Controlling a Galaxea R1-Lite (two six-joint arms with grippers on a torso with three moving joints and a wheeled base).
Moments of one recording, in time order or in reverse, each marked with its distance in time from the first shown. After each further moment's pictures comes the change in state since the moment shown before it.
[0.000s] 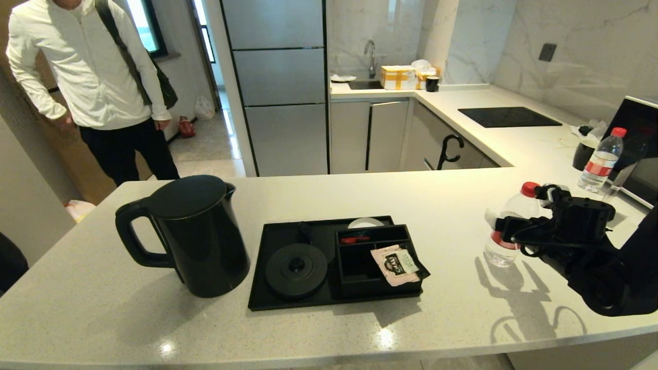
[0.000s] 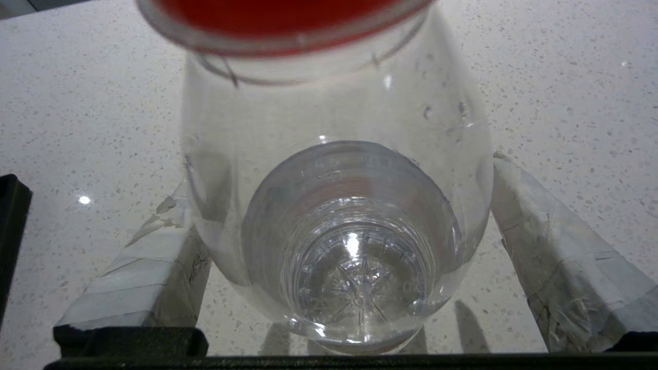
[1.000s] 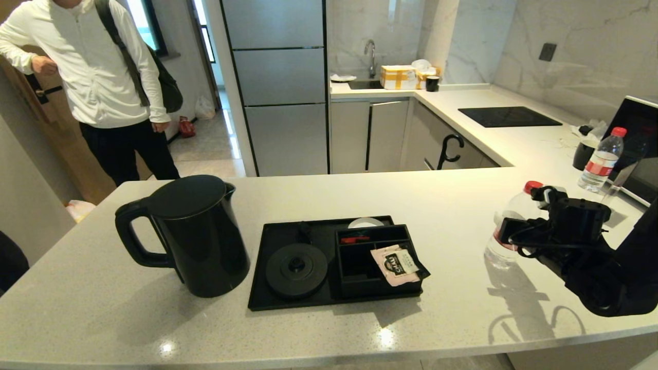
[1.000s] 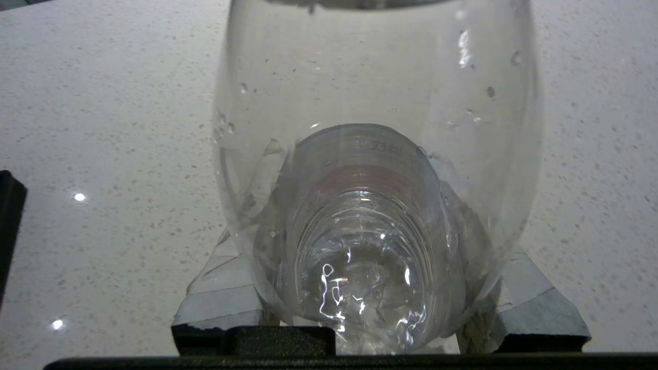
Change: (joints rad) left arm 0.000 0.000 0.000 0.000 0.000 0.001; right arm 0.017 0.001 -0.006 0.007 -0.019 -0.001
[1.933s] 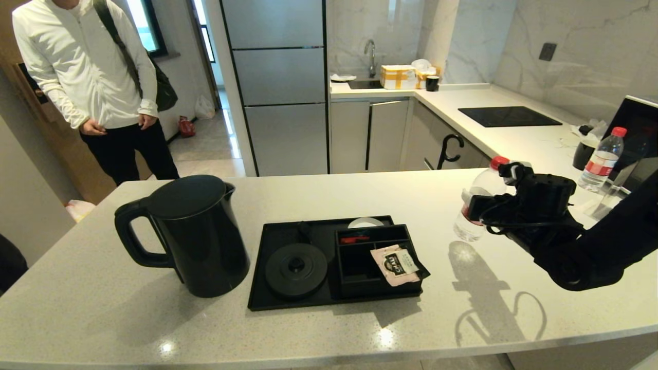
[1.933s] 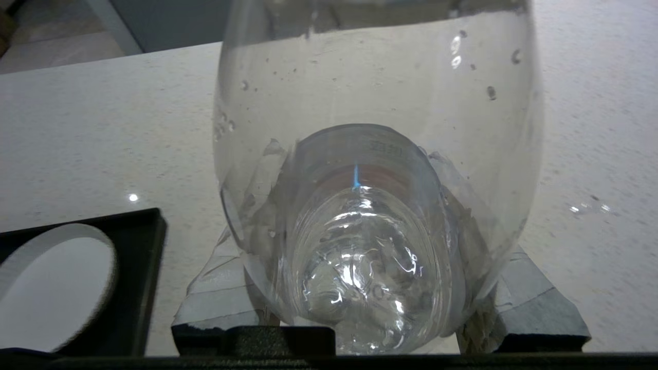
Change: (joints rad) left arm 0.000 0.000 0.000 0.000 0.000 0.000; right arm 0.137 -0.010 -0.198 0.124 0.001 0.001
